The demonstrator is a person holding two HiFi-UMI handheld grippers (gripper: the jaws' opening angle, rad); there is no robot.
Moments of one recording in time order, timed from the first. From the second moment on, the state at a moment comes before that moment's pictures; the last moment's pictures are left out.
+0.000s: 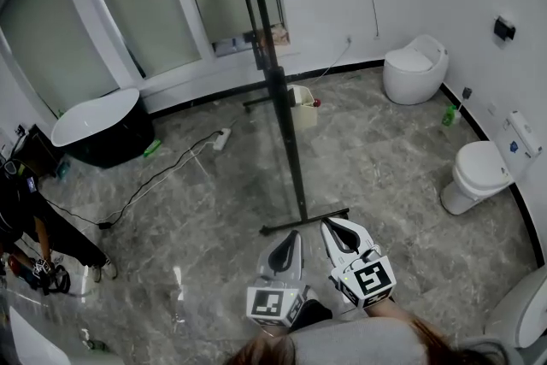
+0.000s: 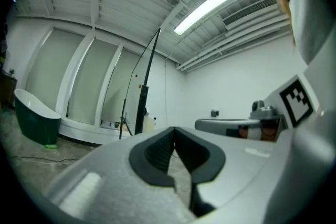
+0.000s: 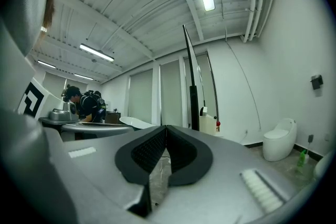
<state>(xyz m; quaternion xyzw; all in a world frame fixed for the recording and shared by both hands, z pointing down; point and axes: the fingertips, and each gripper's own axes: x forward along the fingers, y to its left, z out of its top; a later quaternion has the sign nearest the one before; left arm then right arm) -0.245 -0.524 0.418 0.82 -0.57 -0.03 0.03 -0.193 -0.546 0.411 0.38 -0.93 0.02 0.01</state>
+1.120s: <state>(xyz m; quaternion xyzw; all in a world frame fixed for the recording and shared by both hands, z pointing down) -0.308 -0.613 0.414 0.80 -0.60 -0.02 0.03 -0.280 -0.796 0.228 0.39 -0.91 -0.11 -0.05</state>
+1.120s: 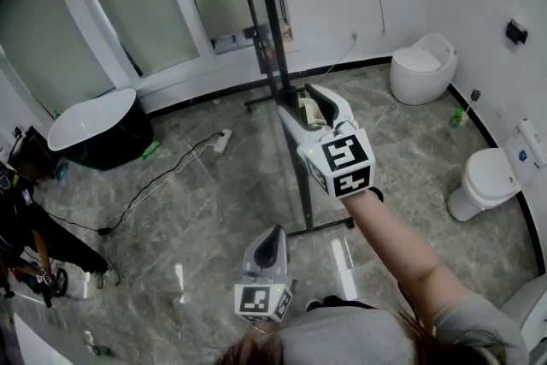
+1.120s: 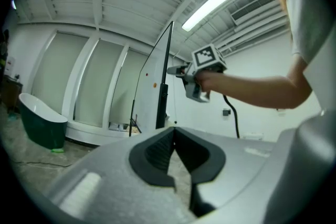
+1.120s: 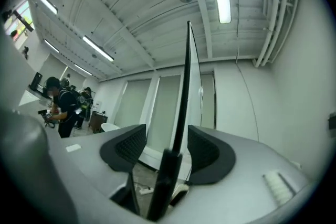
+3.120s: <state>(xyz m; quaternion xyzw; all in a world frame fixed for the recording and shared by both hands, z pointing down) -0.299 -0.573 0.435 0.77 -0.64 -0.01 0.05 -0.310 -0.886 0.183 0.50 -0.87 0.00 -0.03</state>
